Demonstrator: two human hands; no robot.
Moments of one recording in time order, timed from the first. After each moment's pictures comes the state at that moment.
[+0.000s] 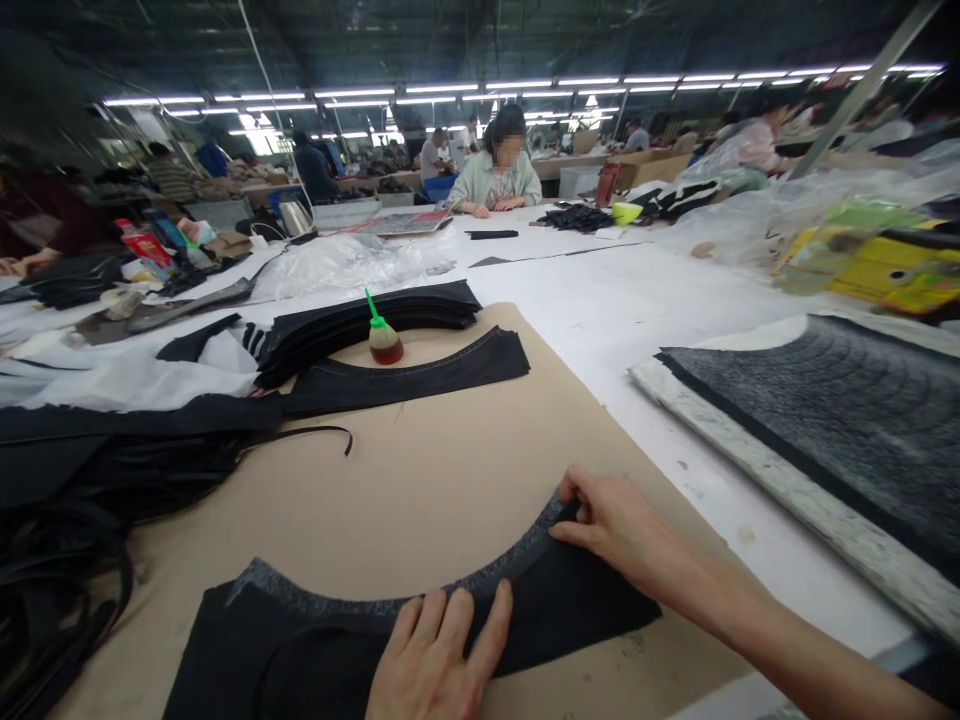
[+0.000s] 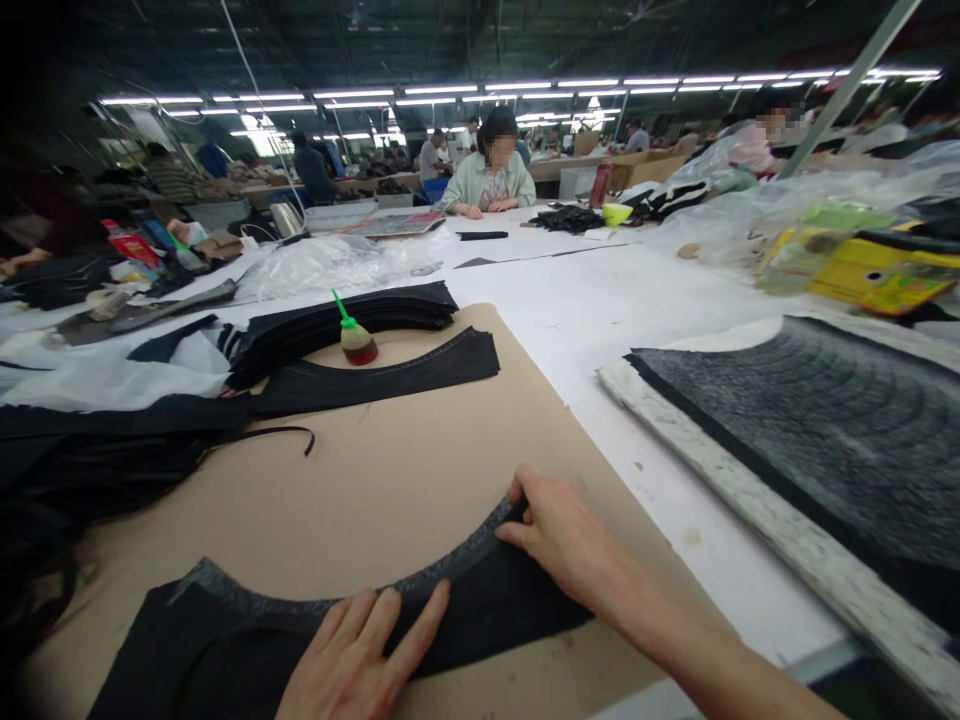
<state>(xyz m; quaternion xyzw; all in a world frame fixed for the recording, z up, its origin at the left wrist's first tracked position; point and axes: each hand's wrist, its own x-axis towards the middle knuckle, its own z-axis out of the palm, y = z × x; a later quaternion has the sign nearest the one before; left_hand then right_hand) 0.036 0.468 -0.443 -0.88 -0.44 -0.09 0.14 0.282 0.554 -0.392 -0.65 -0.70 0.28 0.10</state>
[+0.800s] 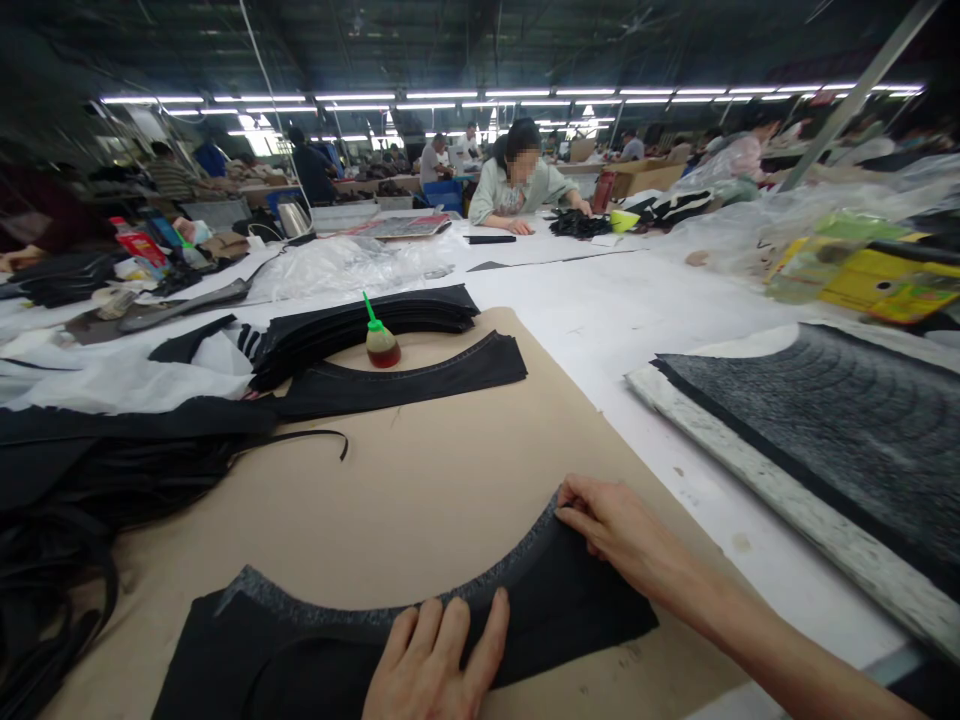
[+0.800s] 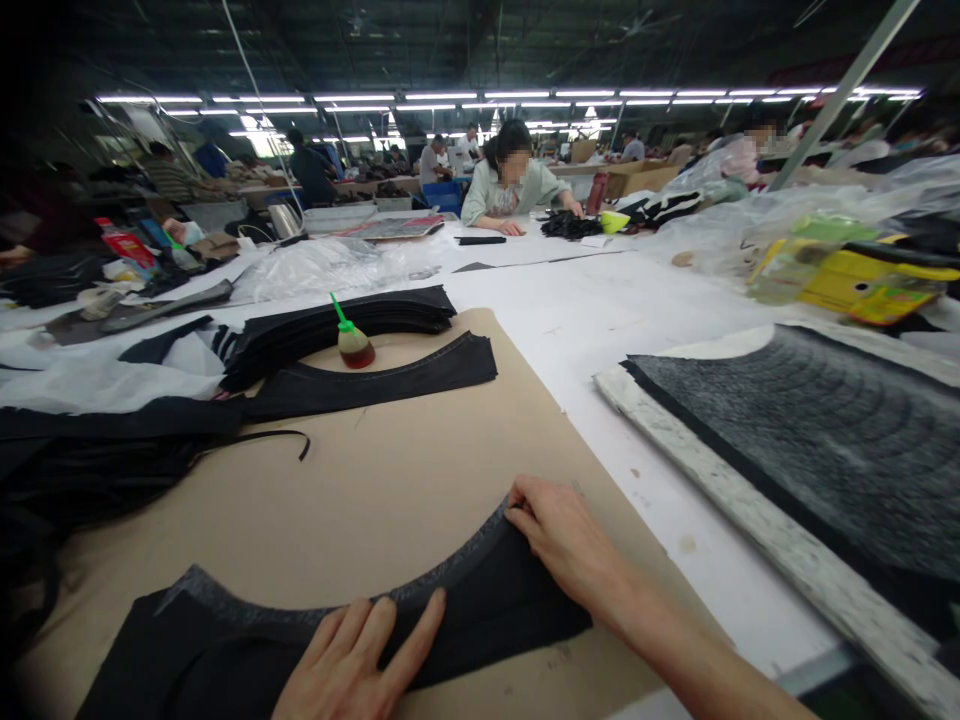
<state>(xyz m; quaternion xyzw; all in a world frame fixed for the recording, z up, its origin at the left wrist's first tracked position) 0.036 0.470 -0.449 -0.88 -0.43 -0.12 0.16 0.290 0.556 -0.403 -0.63 -0.69 0.33 0.16</state>
